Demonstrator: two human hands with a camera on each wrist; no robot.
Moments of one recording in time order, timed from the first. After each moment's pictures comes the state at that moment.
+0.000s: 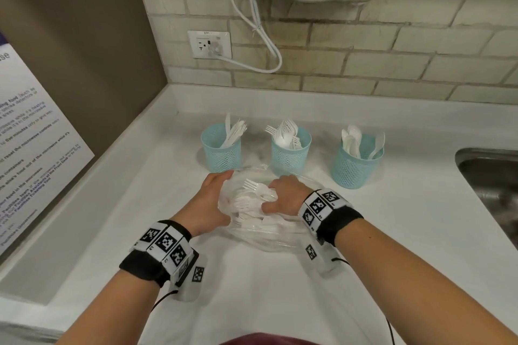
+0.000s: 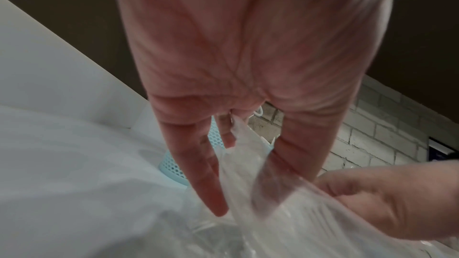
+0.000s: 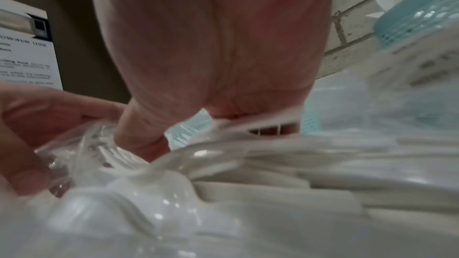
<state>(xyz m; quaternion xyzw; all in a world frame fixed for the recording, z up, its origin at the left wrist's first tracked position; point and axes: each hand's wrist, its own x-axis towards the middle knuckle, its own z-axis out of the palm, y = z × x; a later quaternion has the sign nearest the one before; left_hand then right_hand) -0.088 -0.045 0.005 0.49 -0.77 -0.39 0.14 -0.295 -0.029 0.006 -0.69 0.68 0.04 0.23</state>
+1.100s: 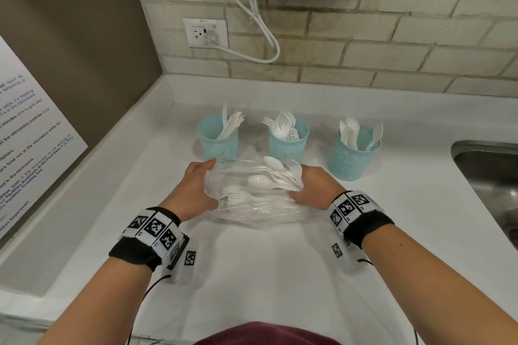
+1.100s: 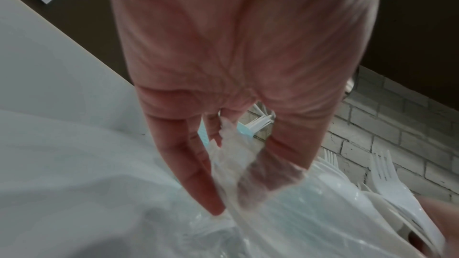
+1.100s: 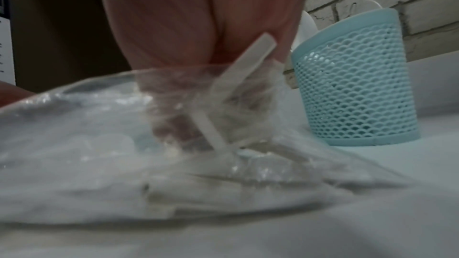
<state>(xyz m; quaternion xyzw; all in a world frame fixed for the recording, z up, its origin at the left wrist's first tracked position) -0.077 -0.054 0.009 0.55 -0.74 -0.37 0.14 -0.341 -0.009 0.000 -0.67 0.71 -0.10 0.19</state>
